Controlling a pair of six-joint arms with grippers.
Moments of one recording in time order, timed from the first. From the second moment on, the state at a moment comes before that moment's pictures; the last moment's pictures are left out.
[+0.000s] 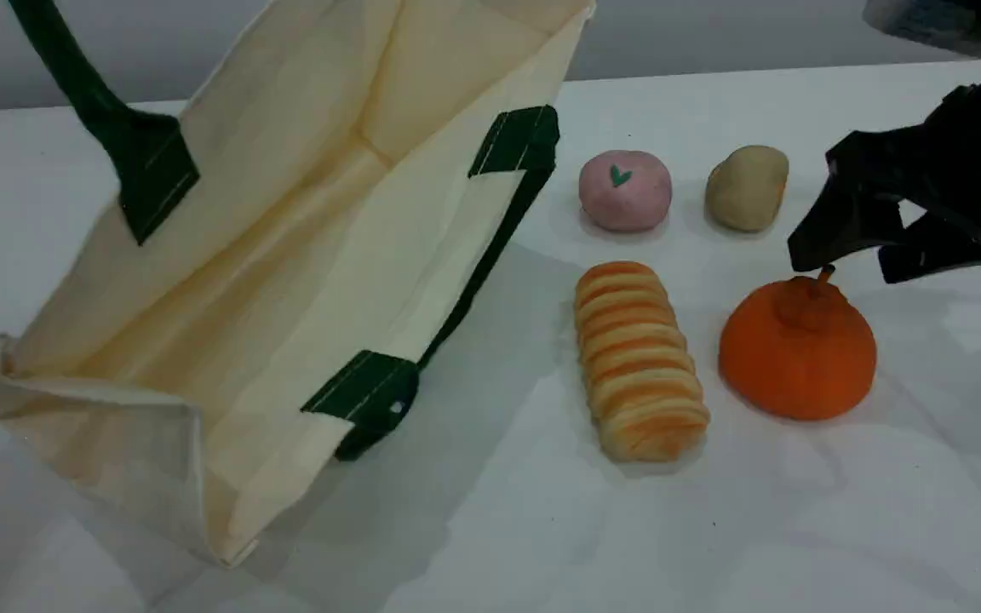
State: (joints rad) left arm -0.22 1.50 -1.52 -0.43 1.05 0.33; right arm 0.12 1.85 -0.73 1.40 0.35 -1.26
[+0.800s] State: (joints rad) left arm -0.22 1.50 -1.52 -0.43 1.05 0.33; right arm 0.12 2.01 -0.73 1.63 0.48 -1.50
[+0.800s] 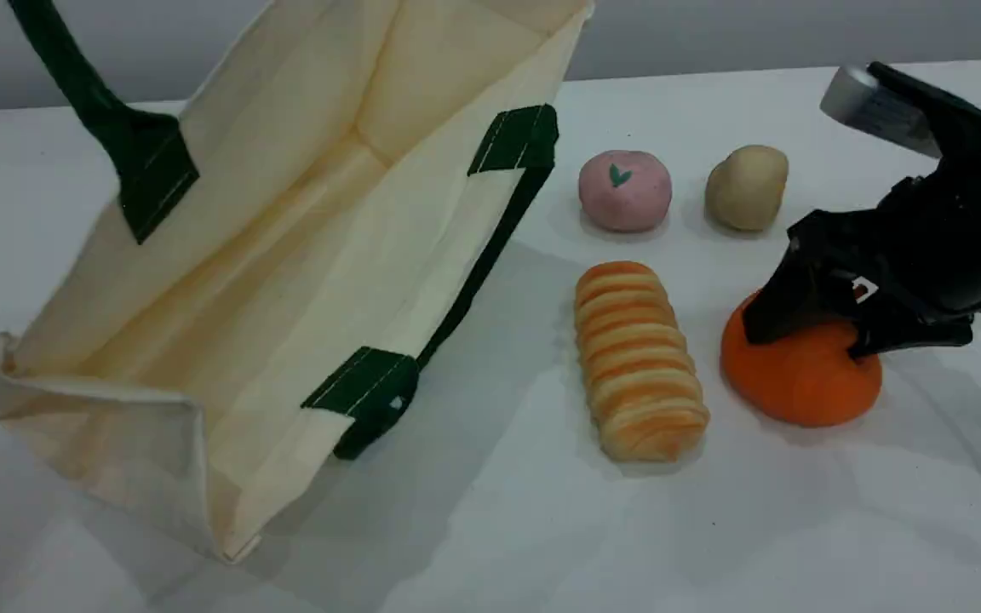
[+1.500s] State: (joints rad) left arm -0.22 1.50 -1.52 -0.45 1.07 0.34; right arm 0.12 2.00 -0.73 1.65 0.58 -1.53
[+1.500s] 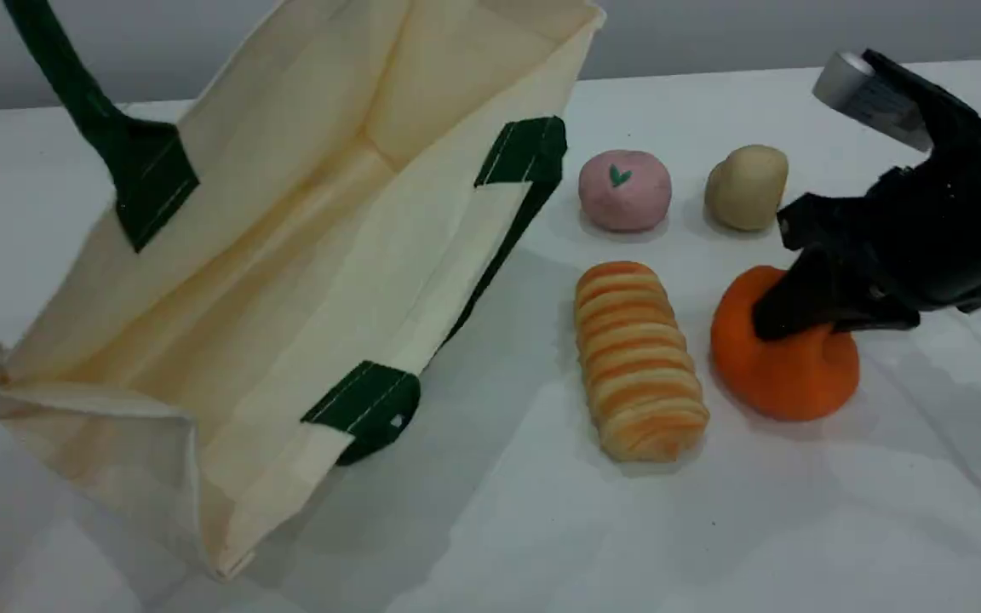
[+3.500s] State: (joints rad) left arm -0.22 1.50 -1.52 -0.45 1.07 0.34; right arm 0.50 1.76 -0.87 1.74 0.82 -1.51
